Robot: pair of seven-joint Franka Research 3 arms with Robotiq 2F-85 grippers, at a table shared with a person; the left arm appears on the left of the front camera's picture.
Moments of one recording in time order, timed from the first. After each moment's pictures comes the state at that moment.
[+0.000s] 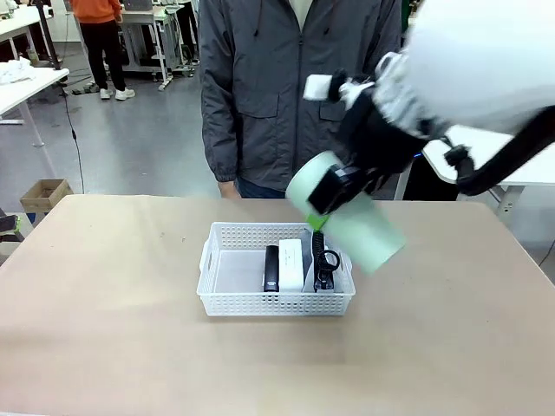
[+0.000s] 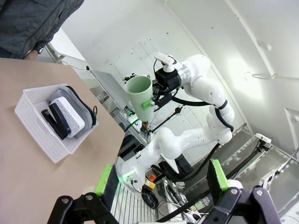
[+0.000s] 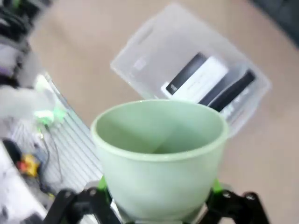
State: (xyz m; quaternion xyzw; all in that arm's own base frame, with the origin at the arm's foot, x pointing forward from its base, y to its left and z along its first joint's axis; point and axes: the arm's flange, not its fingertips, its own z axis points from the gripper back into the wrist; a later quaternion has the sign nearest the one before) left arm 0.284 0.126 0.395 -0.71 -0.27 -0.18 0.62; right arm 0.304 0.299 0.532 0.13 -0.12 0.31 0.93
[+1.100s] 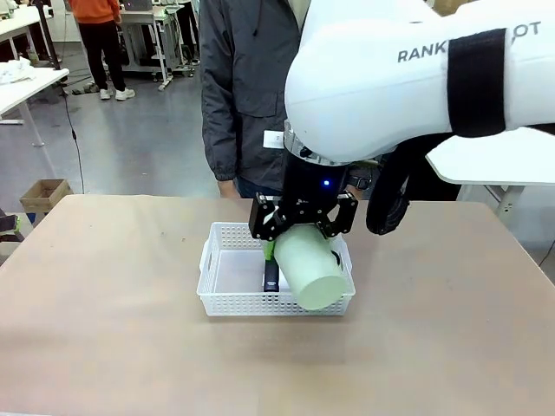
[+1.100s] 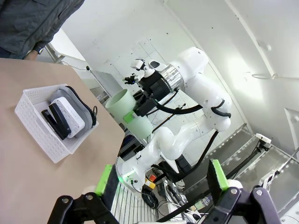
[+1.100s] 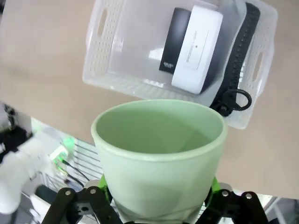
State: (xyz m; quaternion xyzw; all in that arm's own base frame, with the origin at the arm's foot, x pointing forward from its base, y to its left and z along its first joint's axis) left arm 0.284 0.126 0.395 -0.71 -0.27 -0.18 0.62; right arm 0.323 0.370 0.488 0.08 -0.01 0.09 0.99
